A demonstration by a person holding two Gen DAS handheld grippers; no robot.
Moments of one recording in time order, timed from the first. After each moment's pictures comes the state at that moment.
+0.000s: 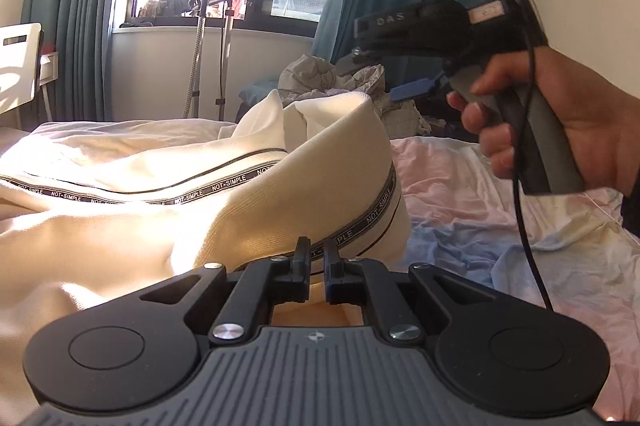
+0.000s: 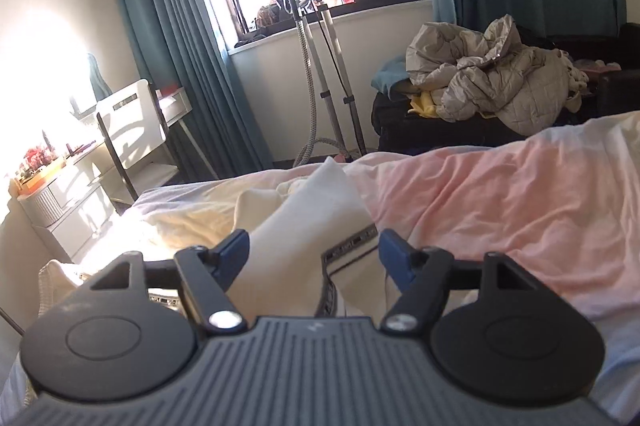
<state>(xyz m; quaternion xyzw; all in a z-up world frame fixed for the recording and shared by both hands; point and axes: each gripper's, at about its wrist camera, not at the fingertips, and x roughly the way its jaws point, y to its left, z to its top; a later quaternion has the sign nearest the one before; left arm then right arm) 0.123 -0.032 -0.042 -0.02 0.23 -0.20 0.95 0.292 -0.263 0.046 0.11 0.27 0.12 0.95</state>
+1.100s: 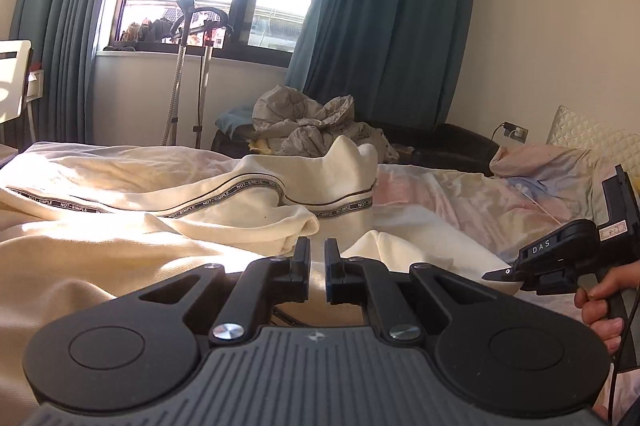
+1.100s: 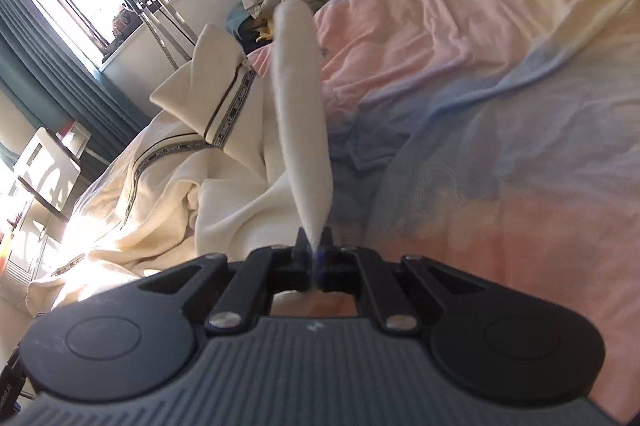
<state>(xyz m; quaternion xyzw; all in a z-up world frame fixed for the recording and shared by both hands) 0.071 -0.014 -0.012 -0.04 0.19 -0.23 0.95 0.084 -0.376 -0.043 0.31 0.35 -0.05 0.88</state>
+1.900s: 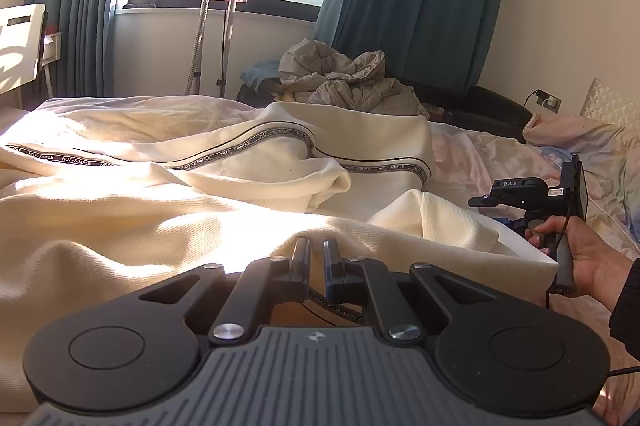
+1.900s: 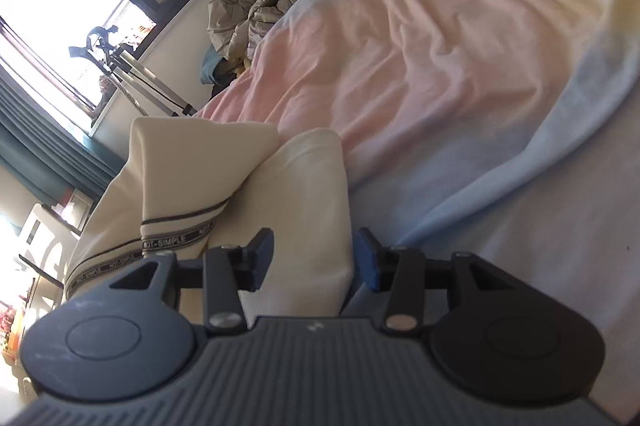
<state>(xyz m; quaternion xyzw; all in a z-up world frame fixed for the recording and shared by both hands) 0.104 -0.028 -0.041 -0.04 0.25 -0.19 0.95 0.240 -0.498 -0.132 0.38 0.30 -0.05 0.87</state>
